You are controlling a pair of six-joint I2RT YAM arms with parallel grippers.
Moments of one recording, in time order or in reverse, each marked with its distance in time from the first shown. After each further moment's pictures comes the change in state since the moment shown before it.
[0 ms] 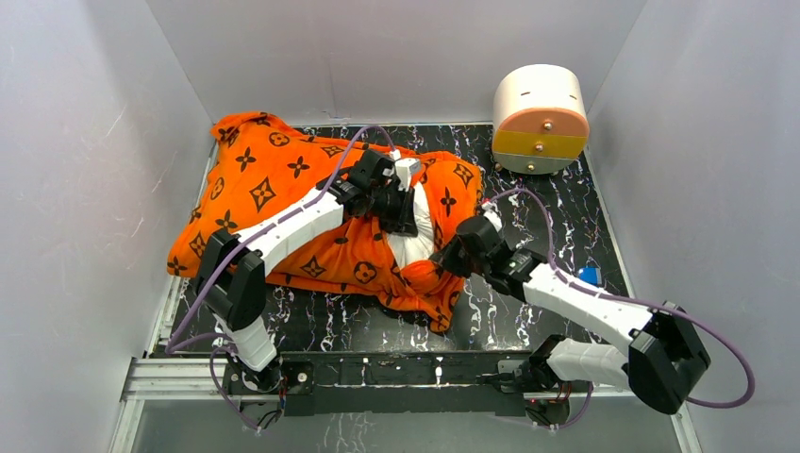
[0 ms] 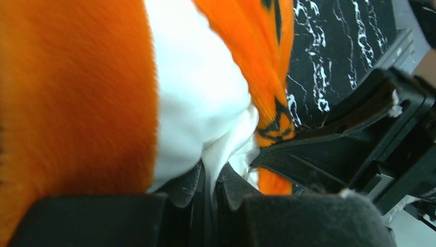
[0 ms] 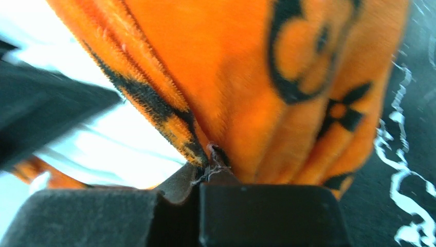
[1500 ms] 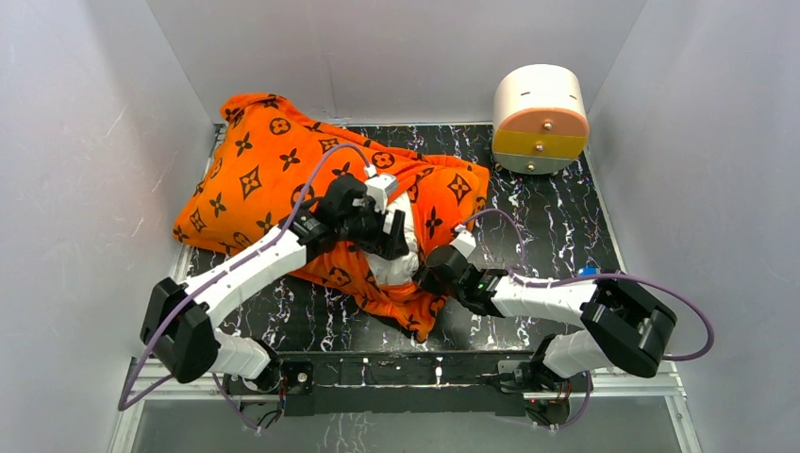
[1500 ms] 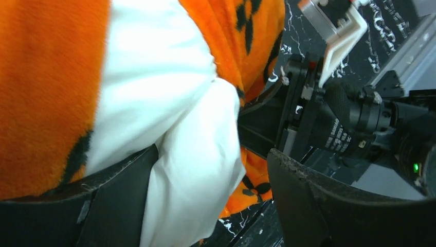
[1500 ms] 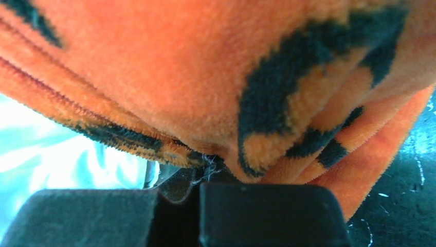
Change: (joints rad) left arm -0.008 -0.317 -0.290 0.076 -0.062 0.065; right arm 0.205 0.201 -0.139 0.335 0.190 0.044
